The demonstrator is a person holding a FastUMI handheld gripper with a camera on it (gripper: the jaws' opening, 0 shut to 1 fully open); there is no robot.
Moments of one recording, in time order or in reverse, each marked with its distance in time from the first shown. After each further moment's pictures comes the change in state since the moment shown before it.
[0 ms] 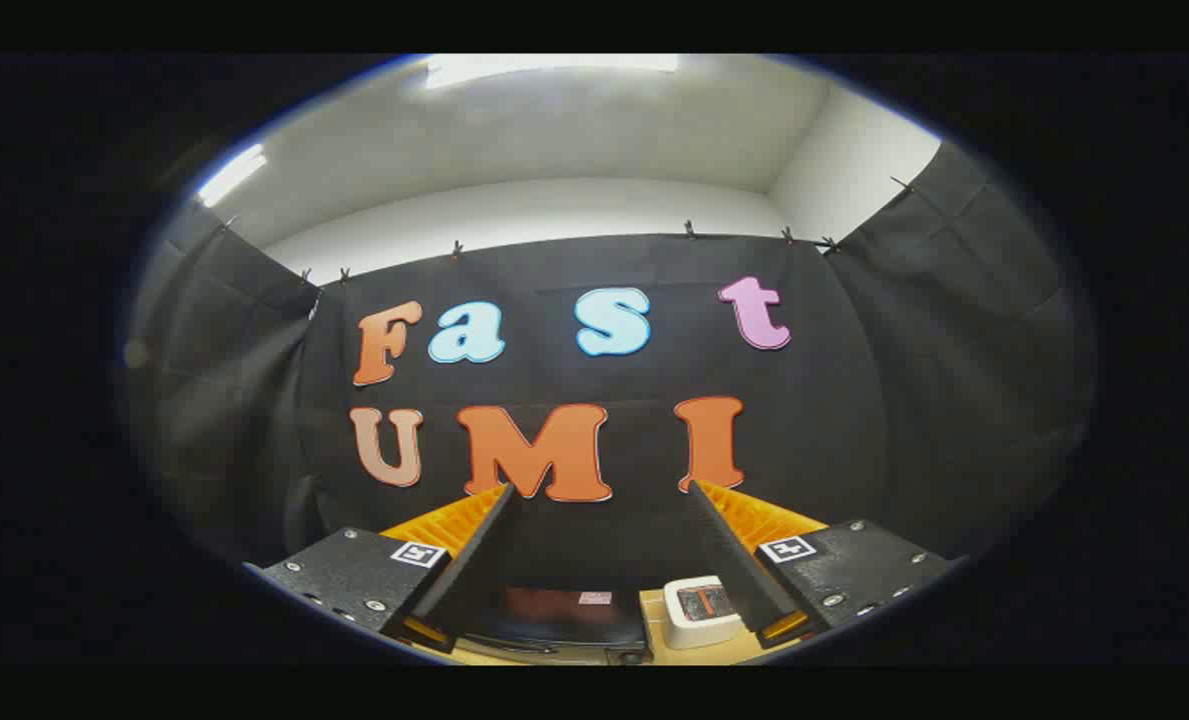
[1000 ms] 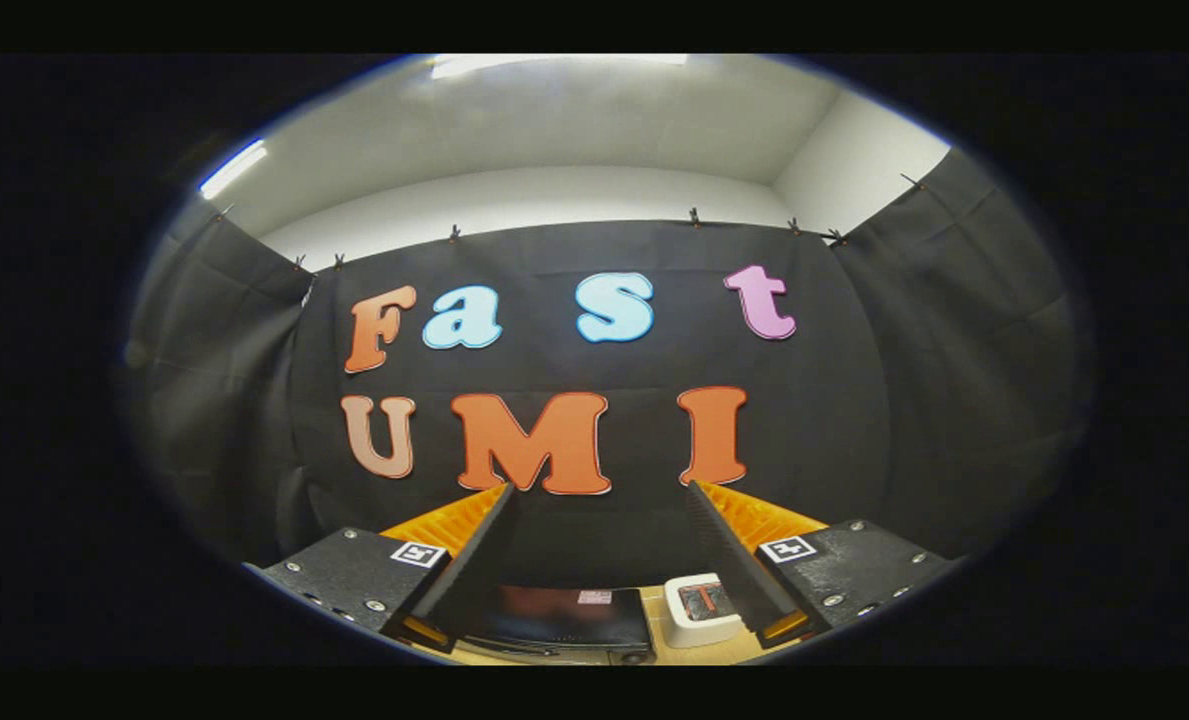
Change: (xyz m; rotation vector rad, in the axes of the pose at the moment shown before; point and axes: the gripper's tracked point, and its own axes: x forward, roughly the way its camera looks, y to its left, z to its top) arm 0.022 0.004 -0.017 -0.020 0.069 -0.015
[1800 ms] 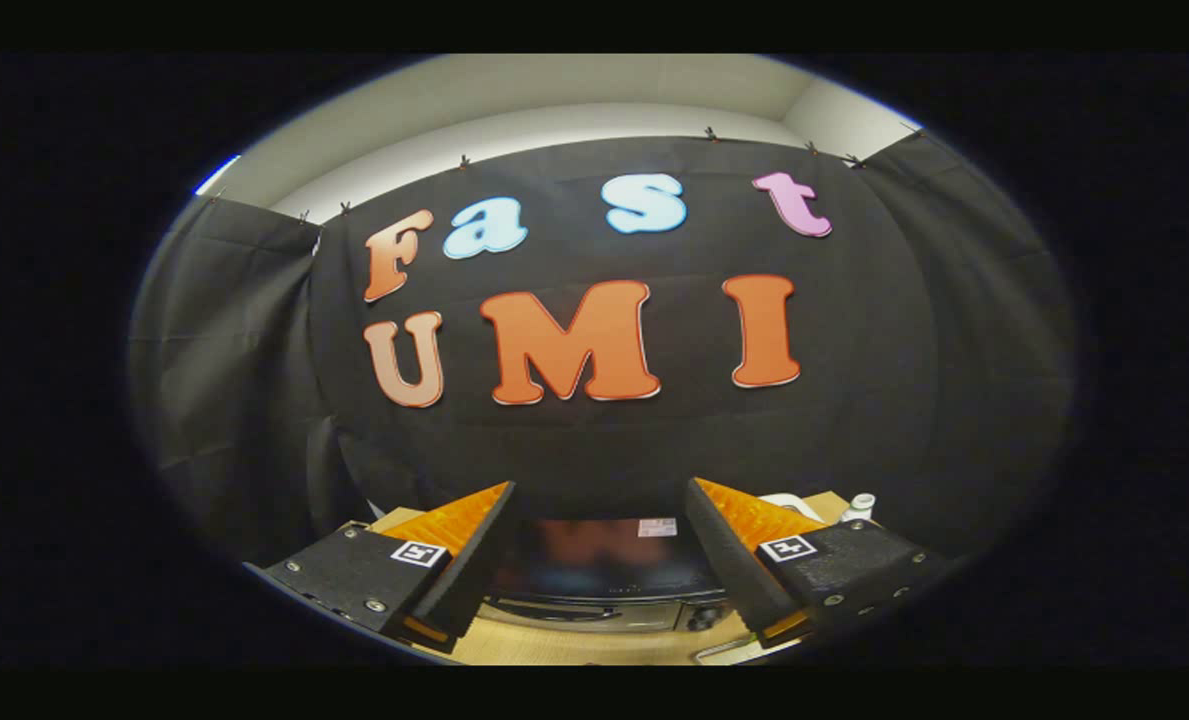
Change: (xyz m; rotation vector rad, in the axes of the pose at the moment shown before) arm 0.007 0.066 -0.162 0.059 0.302 0.098
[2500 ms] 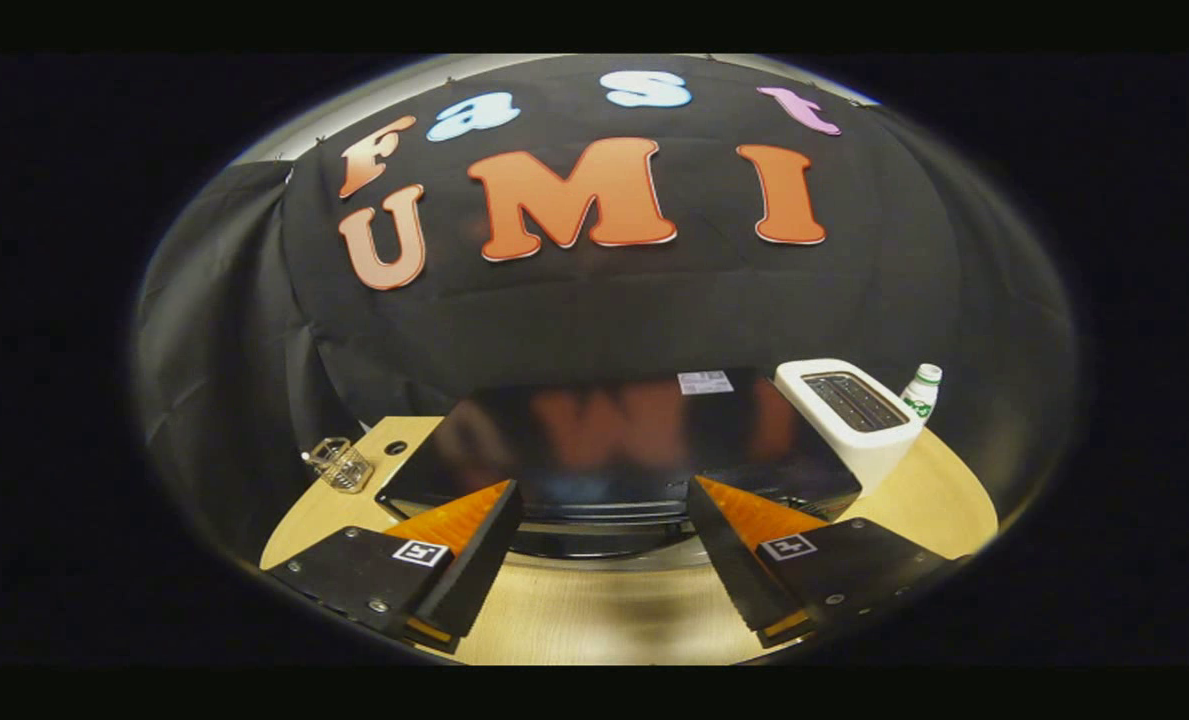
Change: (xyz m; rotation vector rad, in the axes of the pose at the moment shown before) arm 0.034 0.026 -0.180 0.005 0.349 -0.041
